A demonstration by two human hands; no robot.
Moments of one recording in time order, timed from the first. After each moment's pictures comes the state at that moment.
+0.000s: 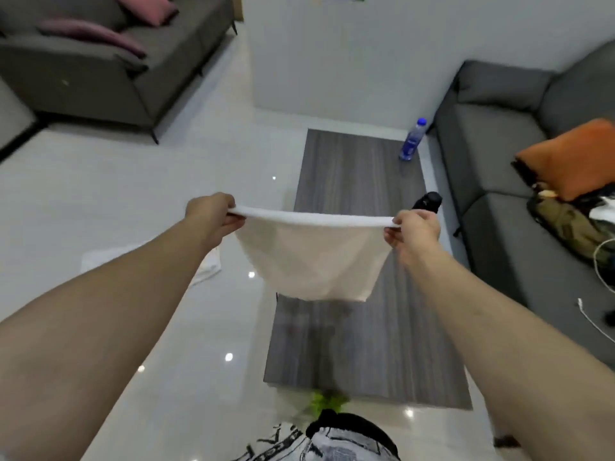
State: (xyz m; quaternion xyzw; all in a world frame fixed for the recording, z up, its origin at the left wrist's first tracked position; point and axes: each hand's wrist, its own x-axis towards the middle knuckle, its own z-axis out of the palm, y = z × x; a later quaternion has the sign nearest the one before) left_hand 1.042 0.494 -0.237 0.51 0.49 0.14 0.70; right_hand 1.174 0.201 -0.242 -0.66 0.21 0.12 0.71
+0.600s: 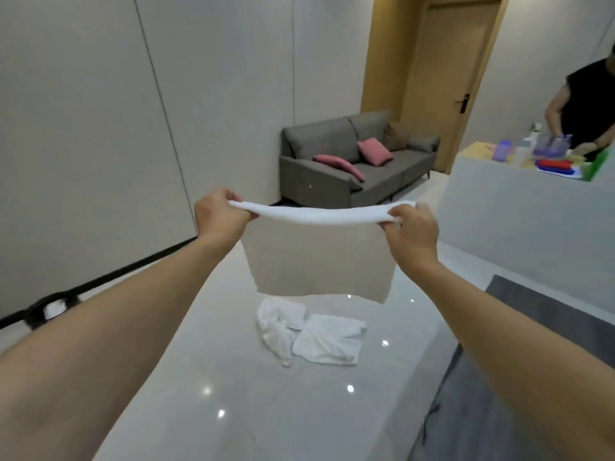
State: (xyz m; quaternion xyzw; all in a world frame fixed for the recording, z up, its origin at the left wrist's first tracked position) left_hand 0.669 0.674 -0.048 0.63 0.55 0.46 0.29; right_hand 0.944 0.531 -0.073 -0.78 -0.44 -0.07 0.43
